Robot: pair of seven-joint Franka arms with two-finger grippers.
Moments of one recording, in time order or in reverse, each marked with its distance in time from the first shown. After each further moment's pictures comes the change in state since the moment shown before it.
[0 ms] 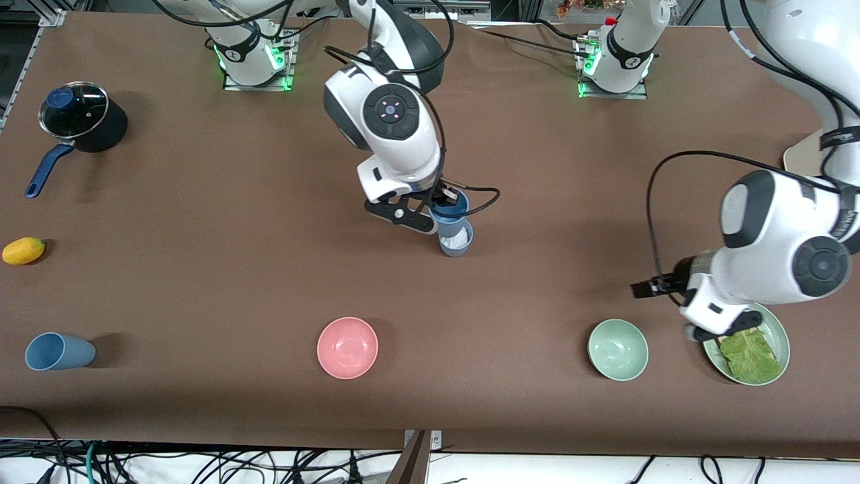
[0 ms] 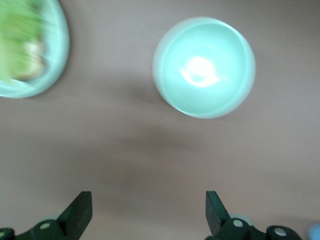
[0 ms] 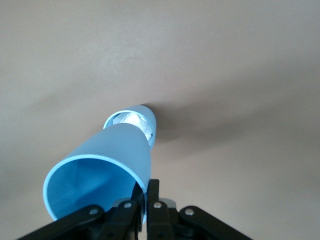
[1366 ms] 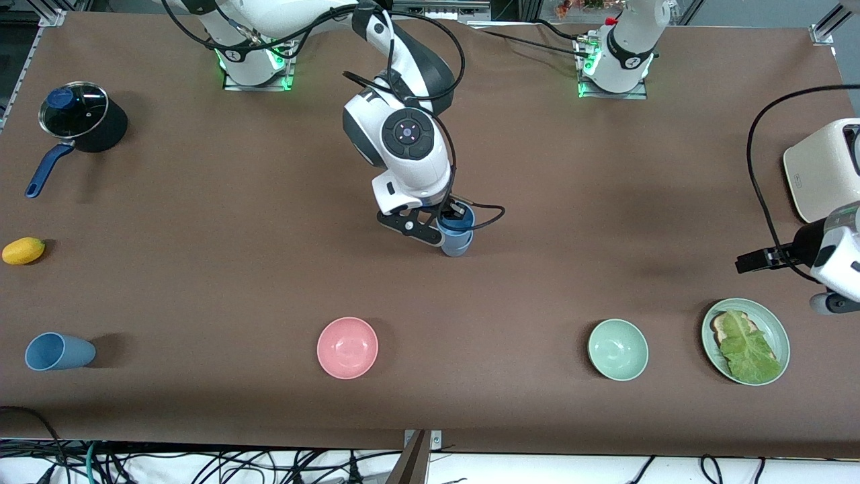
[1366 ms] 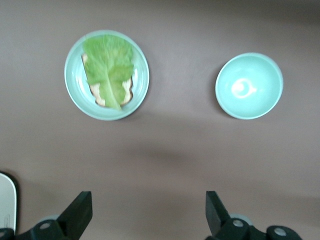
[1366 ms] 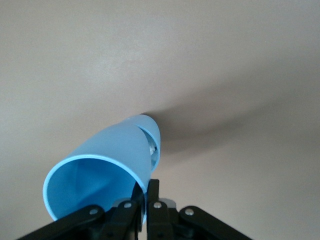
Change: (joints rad) left arm 0.090 -0.239 0.026 -0.056 0.022 -0.042 0.225; right arm 0.007 0.062 -0.006 0.003 -0.008 0.057 0.036
